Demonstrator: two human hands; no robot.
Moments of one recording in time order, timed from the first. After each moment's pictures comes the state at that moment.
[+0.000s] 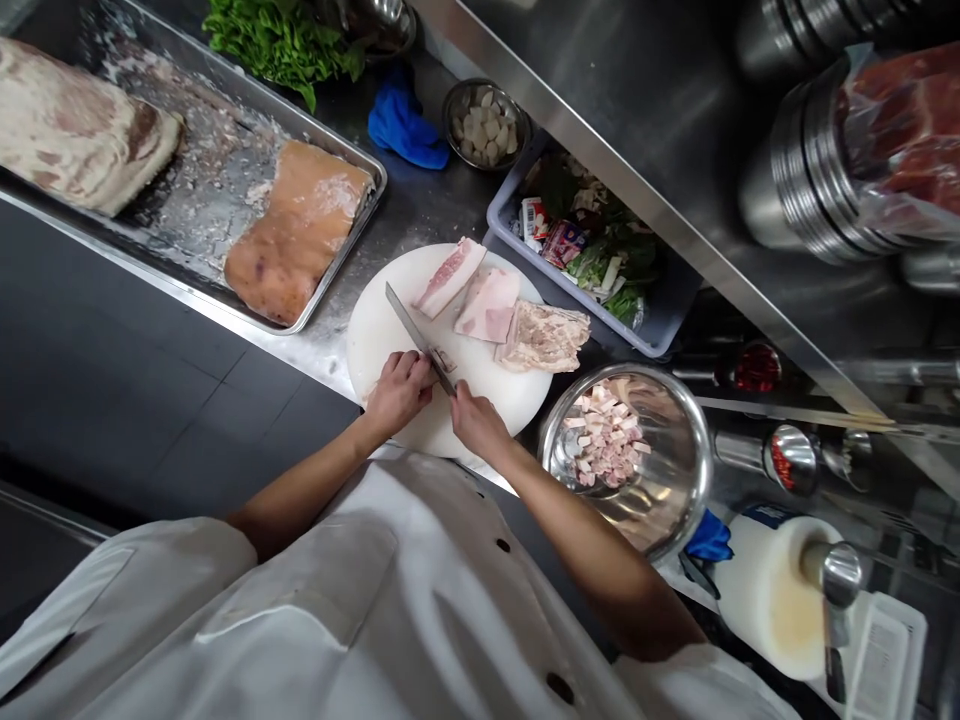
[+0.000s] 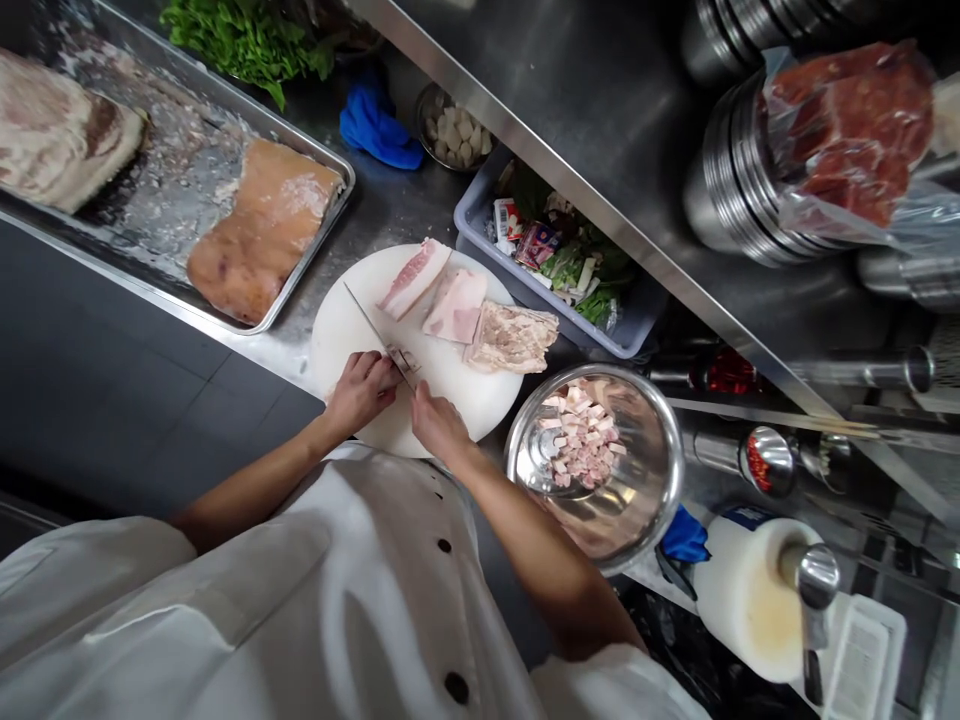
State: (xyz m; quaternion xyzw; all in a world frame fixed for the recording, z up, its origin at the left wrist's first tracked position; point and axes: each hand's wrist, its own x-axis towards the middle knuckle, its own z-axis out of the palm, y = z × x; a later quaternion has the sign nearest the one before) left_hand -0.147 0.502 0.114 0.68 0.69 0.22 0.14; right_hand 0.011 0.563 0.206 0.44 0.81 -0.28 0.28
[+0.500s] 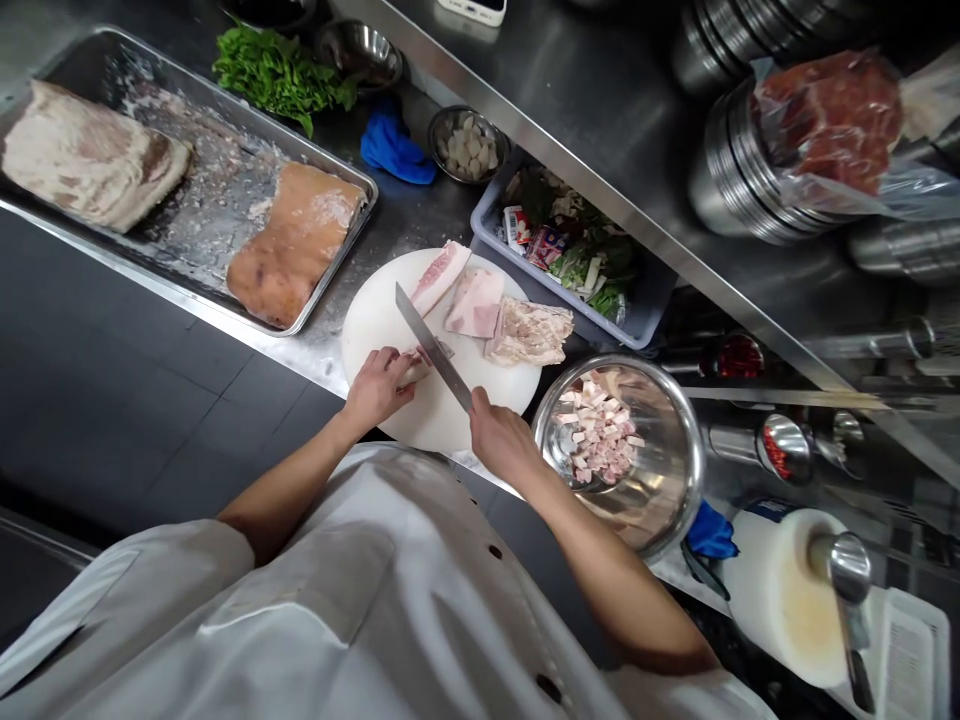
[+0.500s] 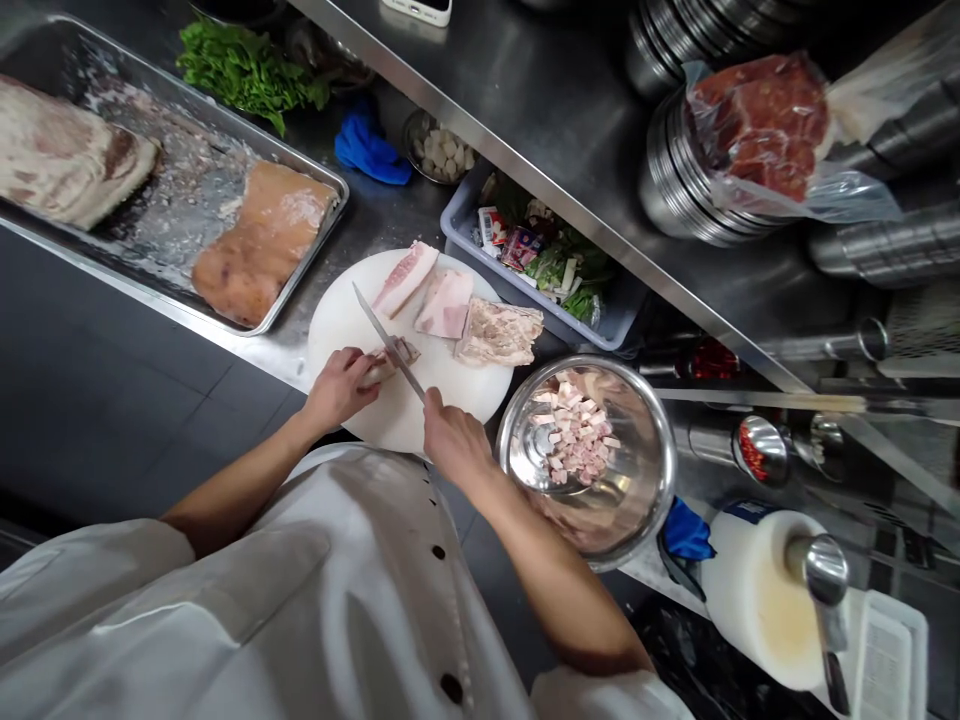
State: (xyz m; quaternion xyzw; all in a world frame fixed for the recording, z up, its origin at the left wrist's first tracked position) left_hand -0.166 0.490 0.121 0.67 0.70 0.21 0.14; right_hand 0.057 0.548 0.256 0.42 0.84 -0.21 0.26
